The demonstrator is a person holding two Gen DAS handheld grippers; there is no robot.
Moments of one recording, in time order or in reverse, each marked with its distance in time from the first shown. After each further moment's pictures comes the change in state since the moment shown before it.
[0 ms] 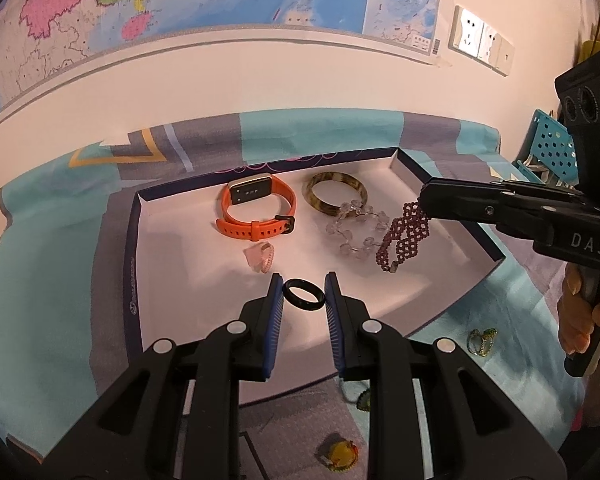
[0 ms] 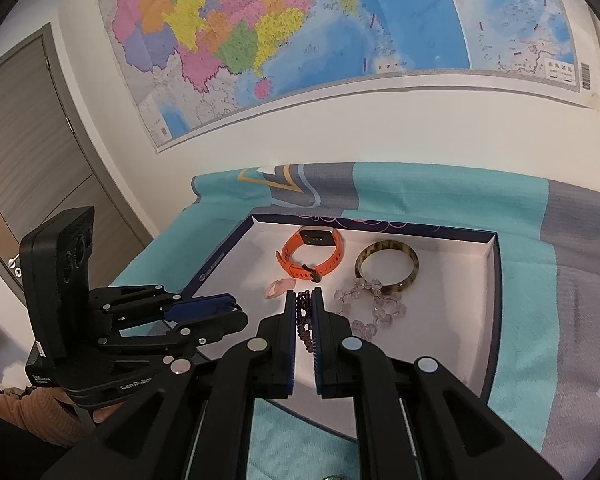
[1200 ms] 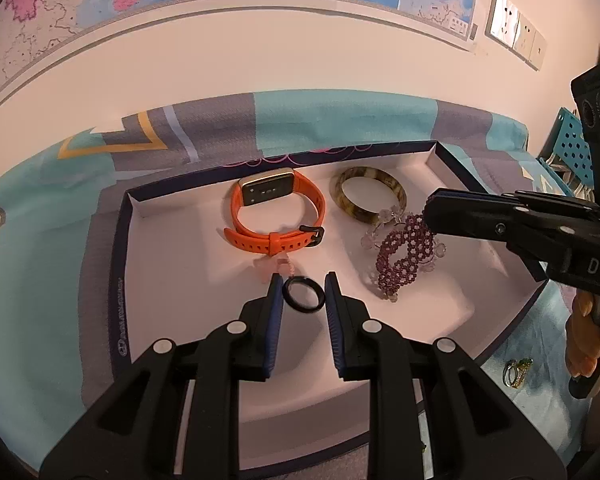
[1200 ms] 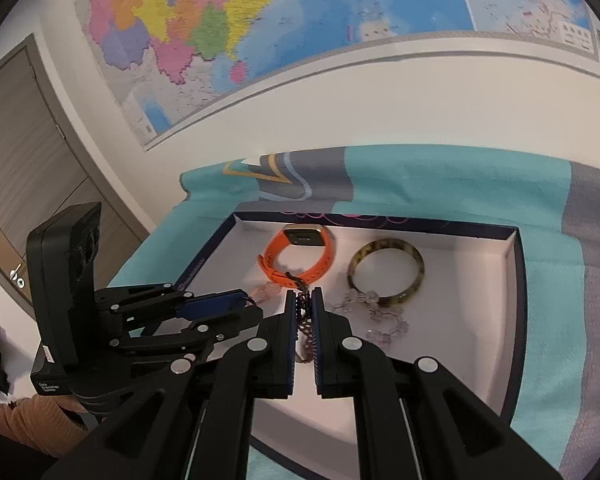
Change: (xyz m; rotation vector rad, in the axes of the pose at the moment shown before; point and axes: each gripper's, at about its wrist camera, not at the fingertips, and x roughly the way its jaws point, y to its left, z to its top) left arm 0.044 0.014 0.018 -0.021 0.072 0.038; right arm 0.038 -0.023 0.011 0.054 0.050 0.018
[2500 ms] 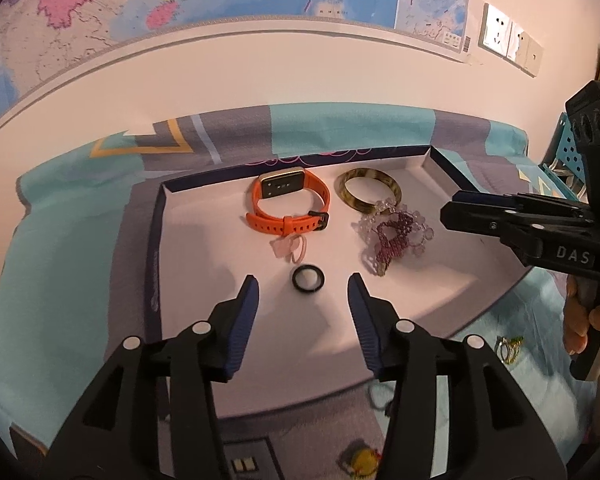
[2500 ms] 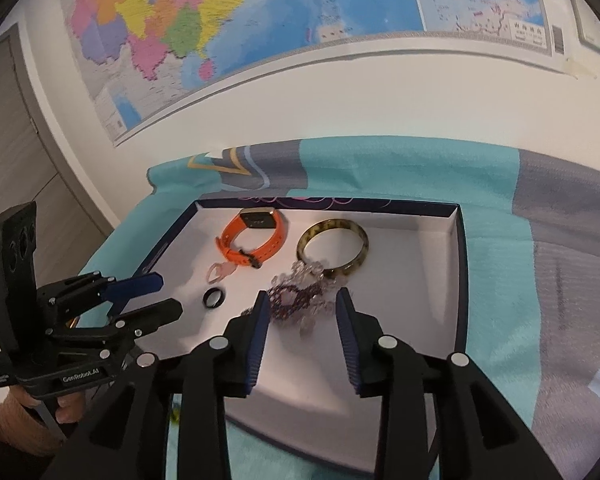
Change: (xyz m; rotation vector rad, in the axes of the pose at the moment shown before) left arm -0.039 -0.005 -0.024 -0.009 -0.064 0.056; right arm -0.020 -0.010 -0.021 -0.019 -0.012 -0.134
